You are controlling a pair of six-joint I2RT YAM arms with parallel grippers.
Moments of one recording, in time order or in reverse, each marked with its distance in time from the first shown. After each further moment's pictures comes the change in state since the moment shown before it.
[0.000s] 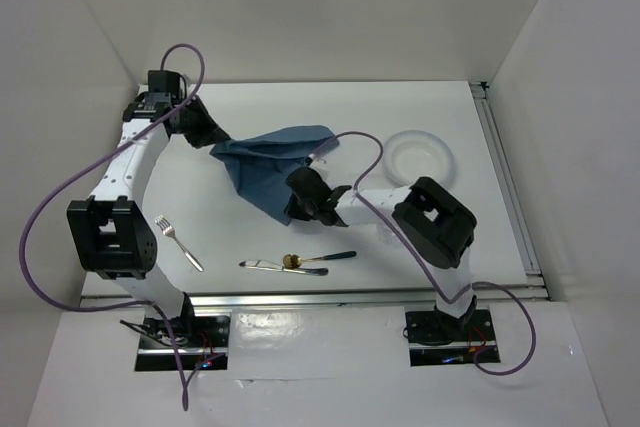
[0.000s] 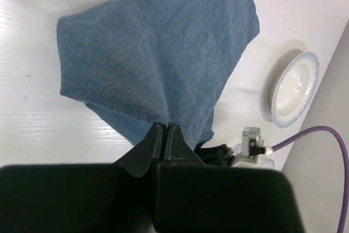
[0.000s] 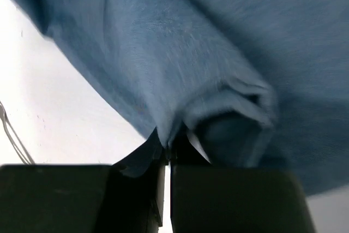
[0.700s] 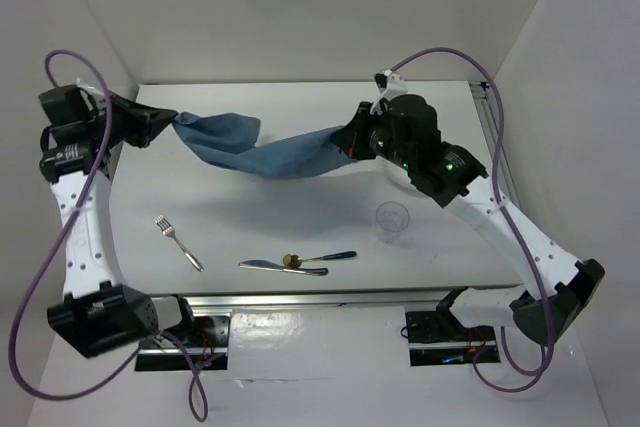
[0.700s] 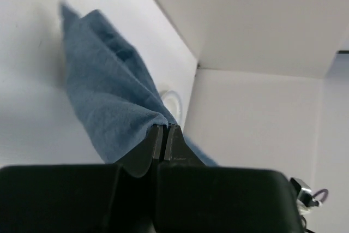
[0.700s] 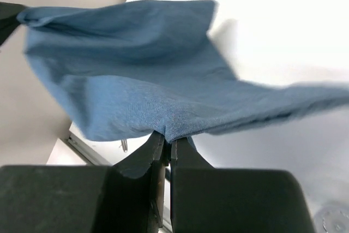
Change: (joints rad) left arm 0.345 -0.375 -0.112 0.097 0.330 -0.303; right arm -0.249 -0.709 0.218 -0.455 -0.219 -0.439
